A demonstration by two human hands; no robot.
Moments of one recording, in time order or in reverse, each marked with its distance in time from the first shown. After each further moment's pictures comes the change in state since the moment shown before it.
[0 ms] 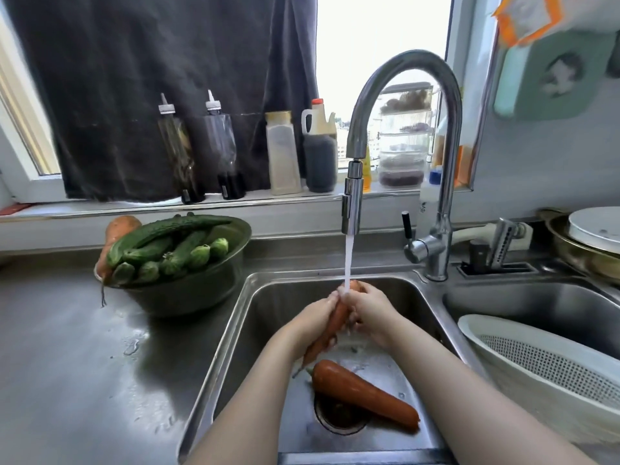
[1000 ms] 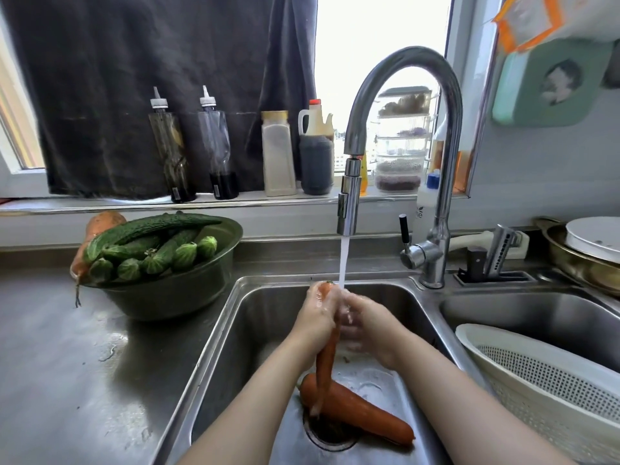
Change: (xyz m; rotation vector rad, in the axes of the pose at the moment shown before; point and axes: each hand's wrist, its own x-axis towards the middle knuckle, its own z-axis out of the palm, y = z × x) left_hand 0.005 0.003 0.025 -0.200 0.185 0.363; right_hand -0.004 0.011 -0.016 0.010 -0.131 0.084
